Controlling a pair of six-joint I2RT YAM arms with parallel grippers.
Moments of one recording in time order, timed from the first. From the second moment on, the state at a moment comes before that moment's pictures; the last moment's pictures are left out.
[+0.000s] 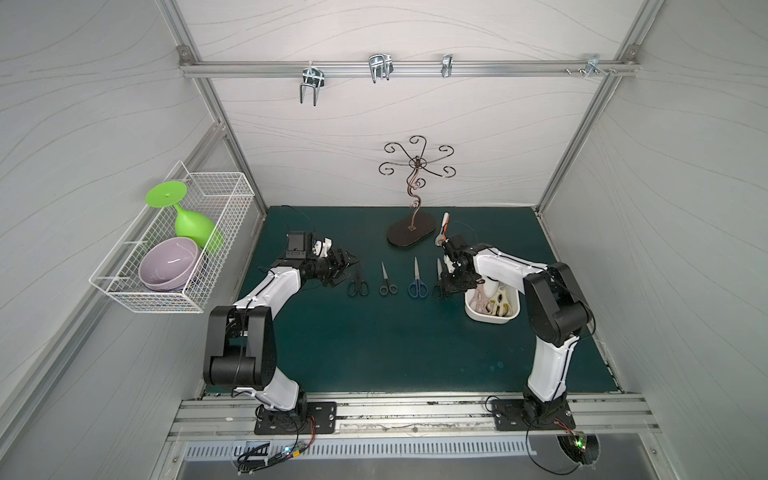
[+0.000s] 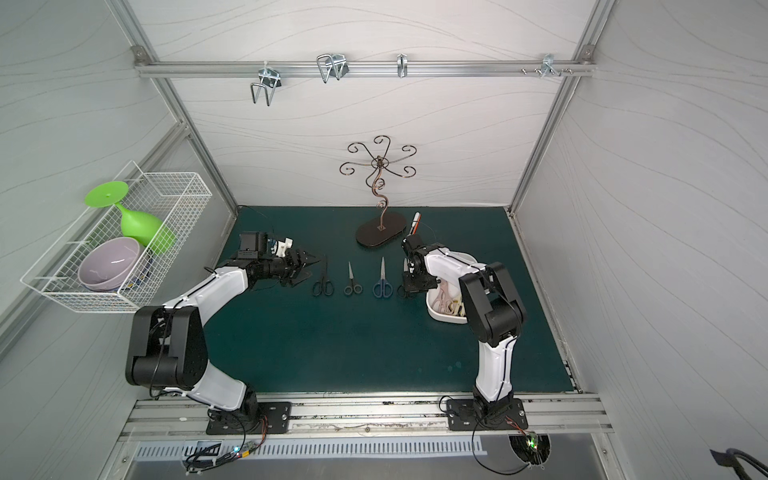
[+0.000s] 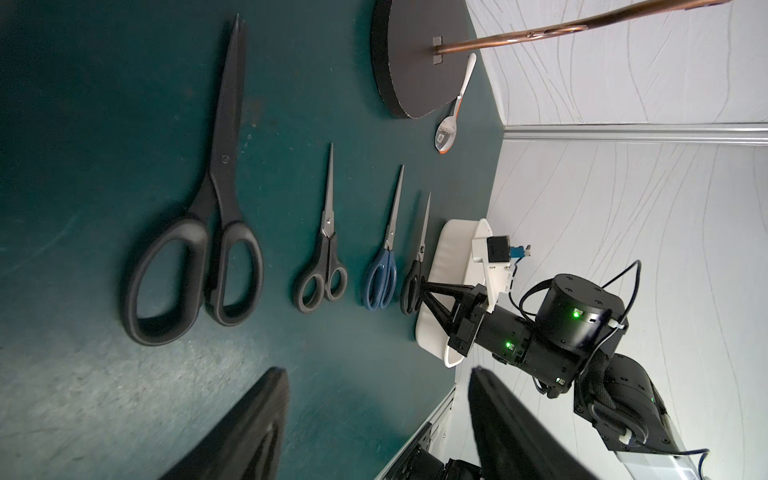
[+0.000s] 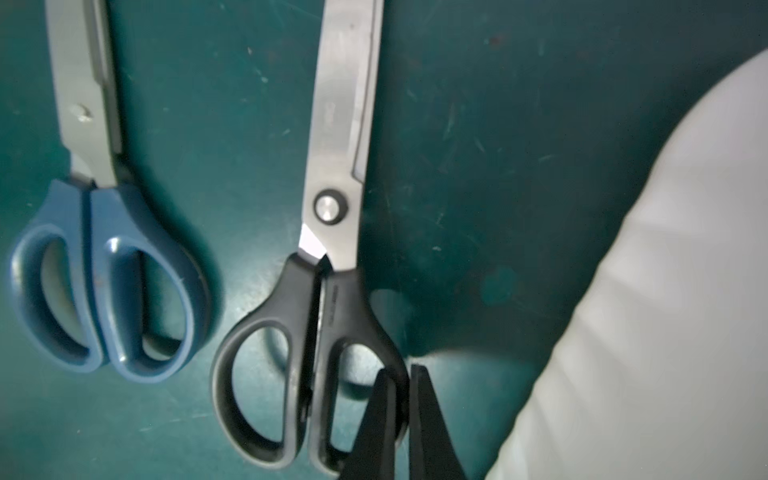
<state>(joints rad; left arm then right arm) 0.00 1.56 0.99 -0.32 0.78 -0.76 0.50 1.92 1.31 -0.73 0.00 0.26</state>
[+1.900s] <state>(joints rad) -0.21 1.55 1.06 -0.39 0.76 -0.68 0.26 1.59 1.27 -0.95 0.08 0.29</state>
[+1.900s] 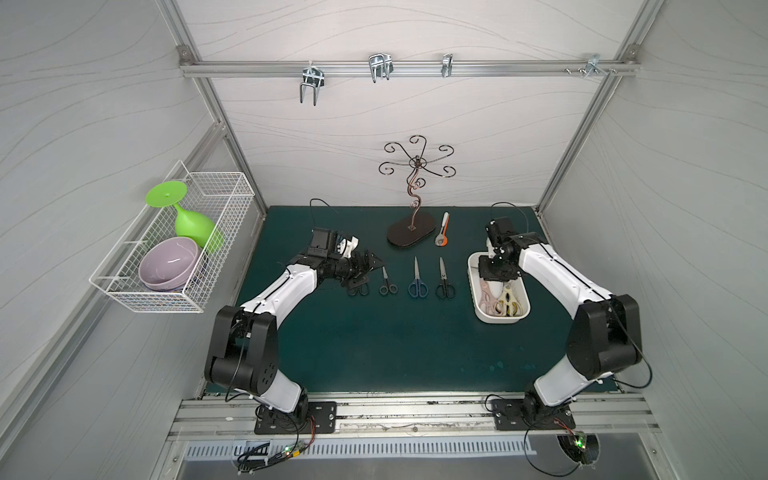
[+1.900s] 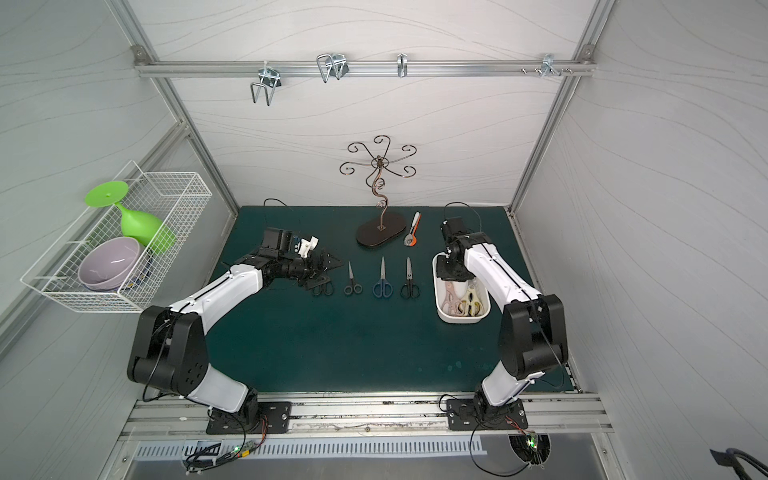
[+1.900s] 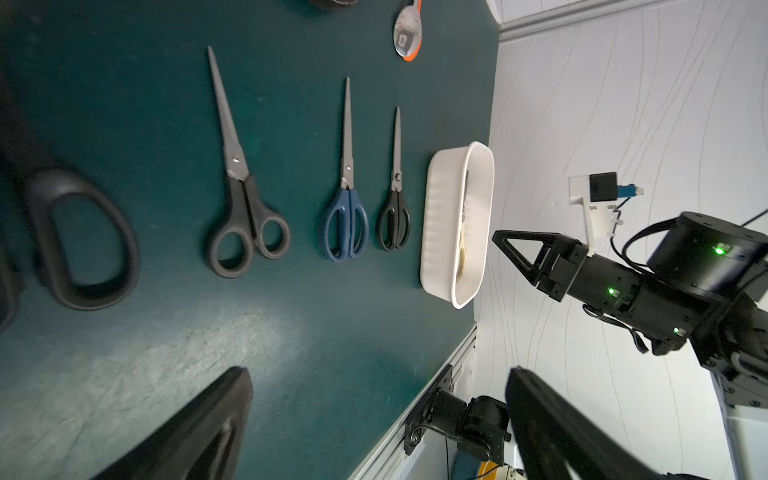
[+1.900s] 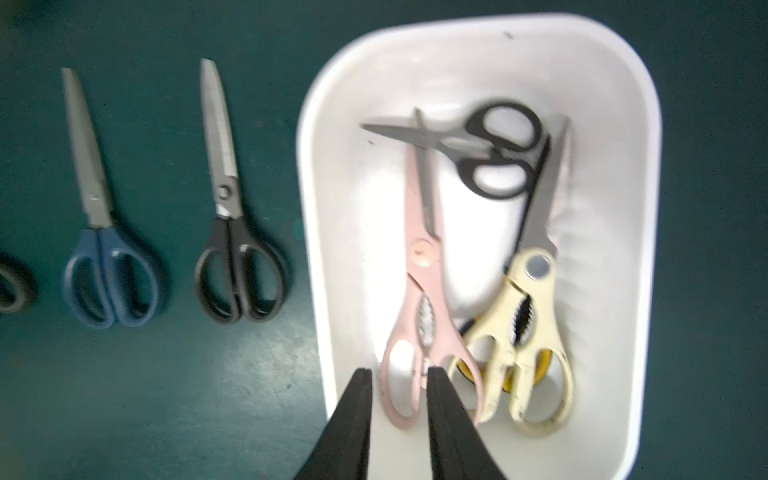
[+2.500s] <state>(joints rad) -0.34 1.62 1.10 -0.39 0.76 -0.68 0.20 1.56 1.09 -1.00 0.14 0.32</state>
